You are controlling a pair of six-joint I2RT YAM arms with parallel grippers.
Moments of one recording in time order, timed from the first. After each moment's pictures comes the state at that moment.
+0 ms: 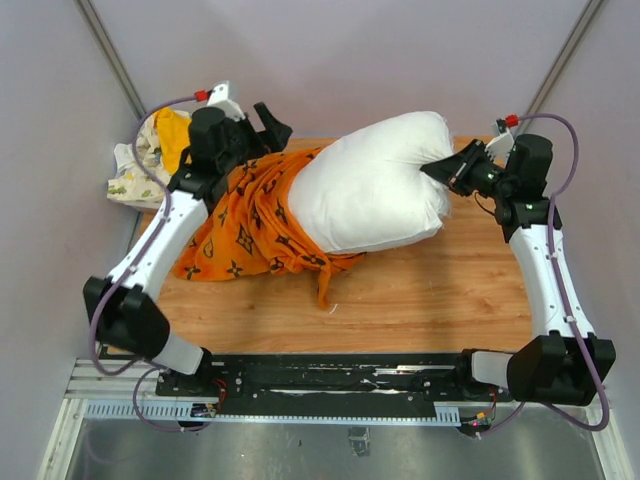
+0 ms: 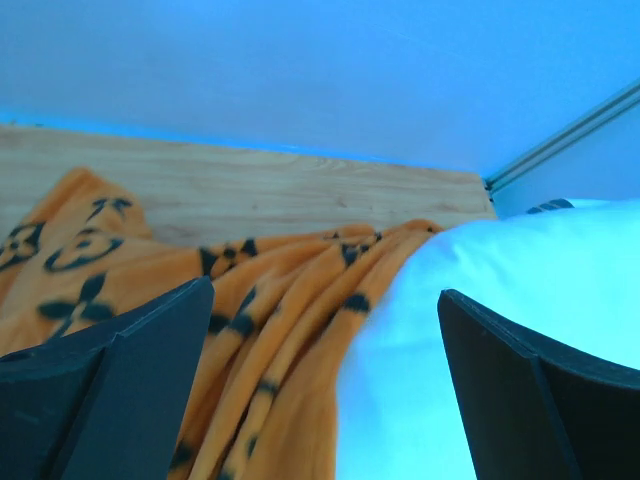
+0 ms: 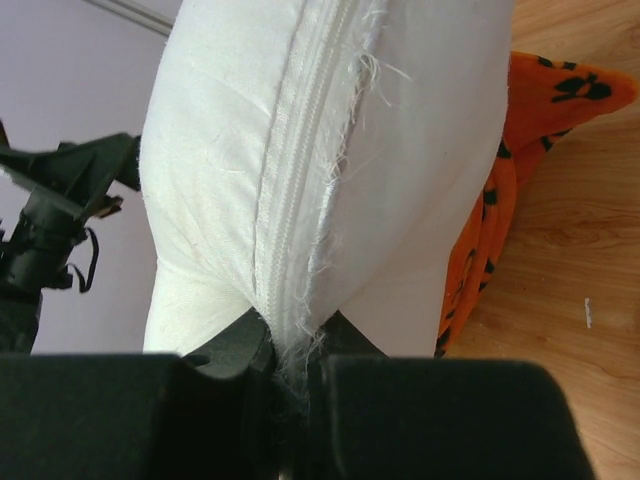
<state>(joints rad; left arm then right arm) -0.27 1.40 1.33 -0.08 0.08 -0.51 -0.06 1.25 1.22 -0.27 -0.71 0.76</state>
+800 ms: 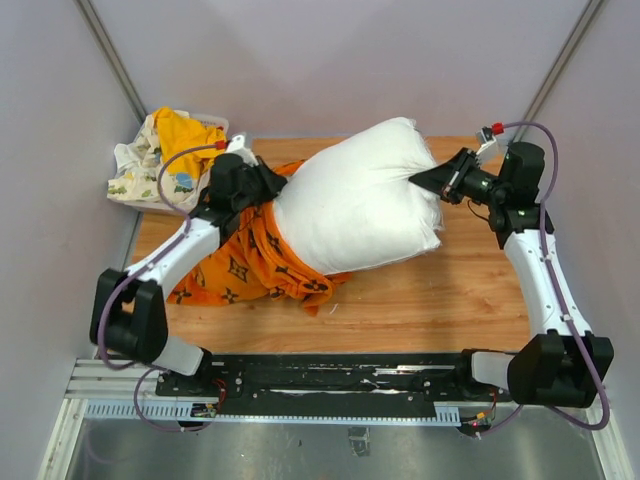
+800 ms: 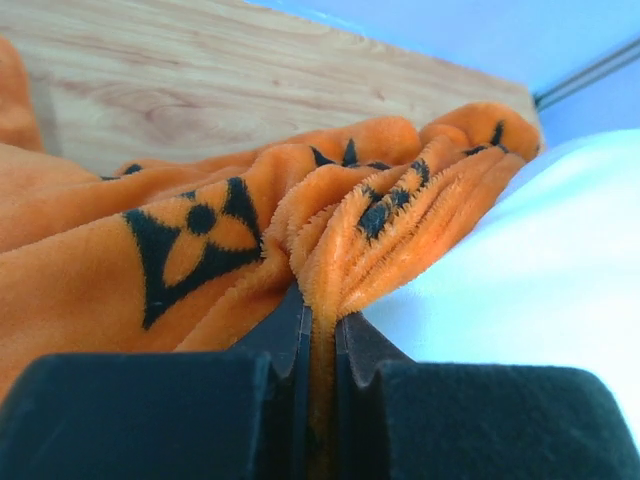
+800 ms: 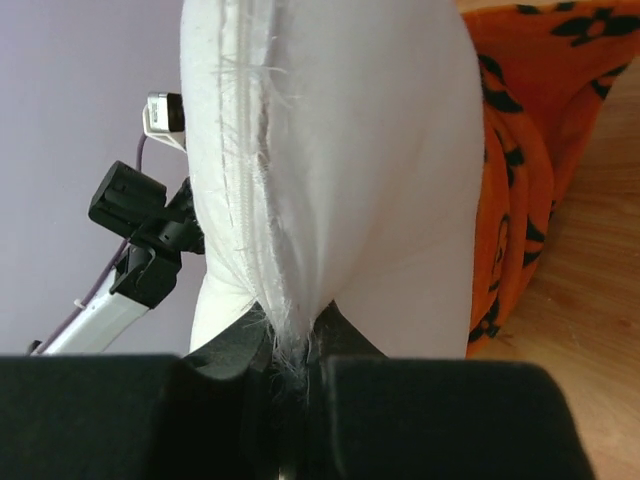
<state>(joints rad) -0.33 1.54 1.09 0.12 0.08 -0.51 -0.04 1.22 1.13 -0.18 -0.83 0.83</state>
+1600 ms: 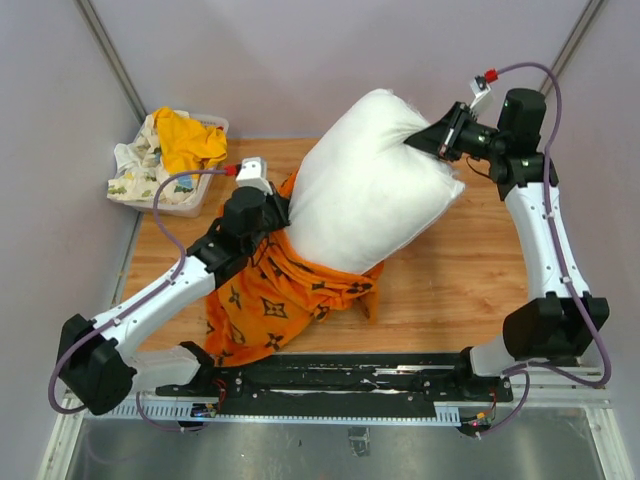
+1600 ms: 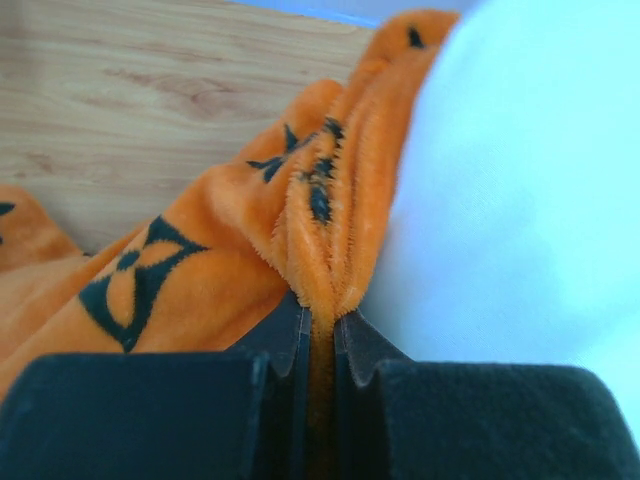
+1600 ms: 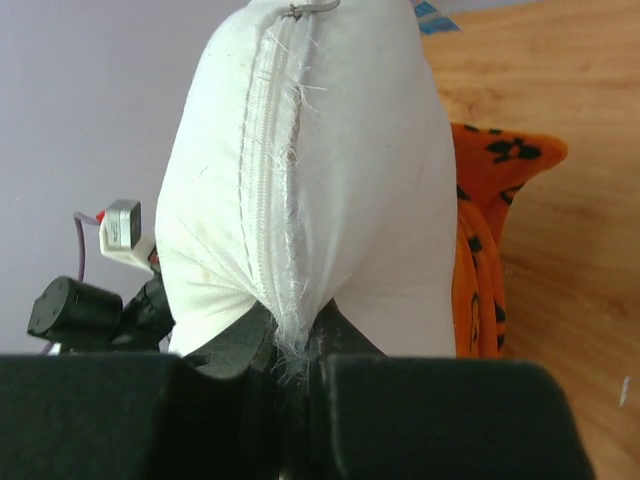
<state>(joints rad) -0.58 1.15 0.89 -0.02 -0.32 -0.48 0.01 1.43 1.52 -0.37 -0.85 0.68</state>
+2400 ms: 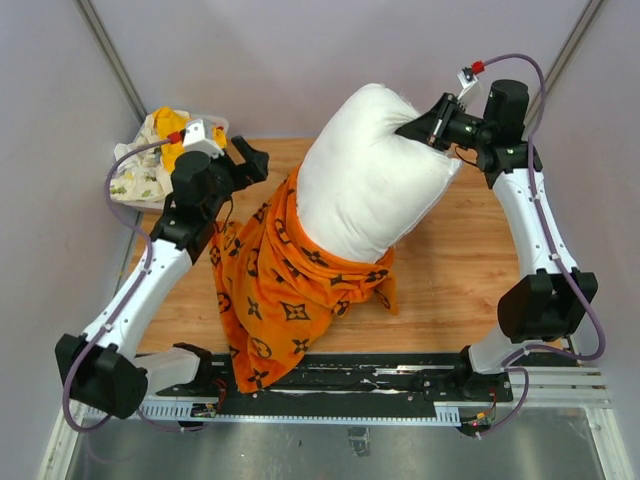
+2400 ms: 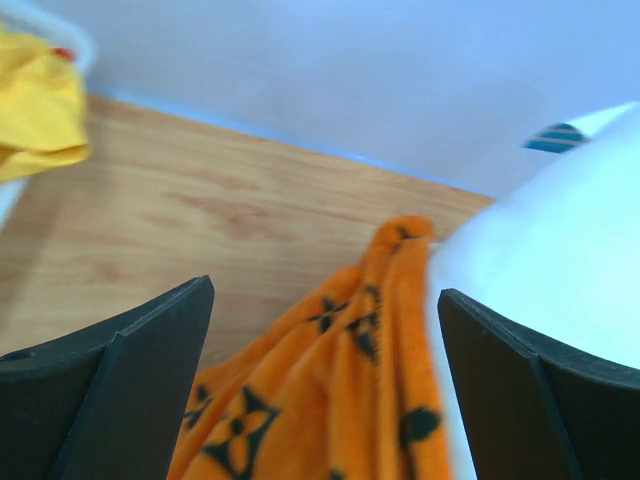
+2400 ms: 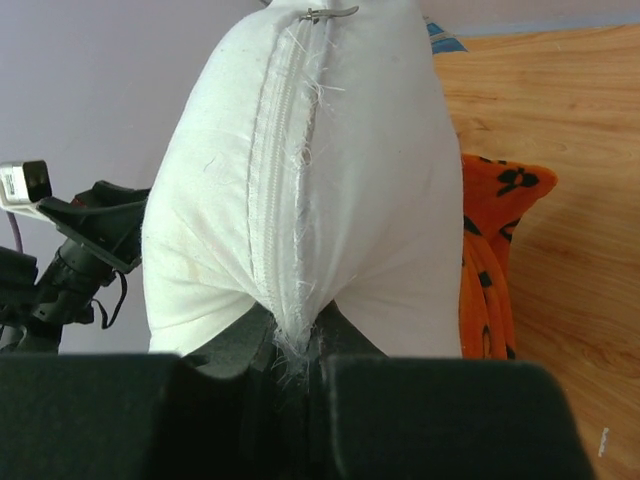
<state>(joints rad) -0.31 1.14 1.05 -0.05 -0.18 -0.47 0.06 1.59 1.67 -0.32 -0.83 0.64</state>
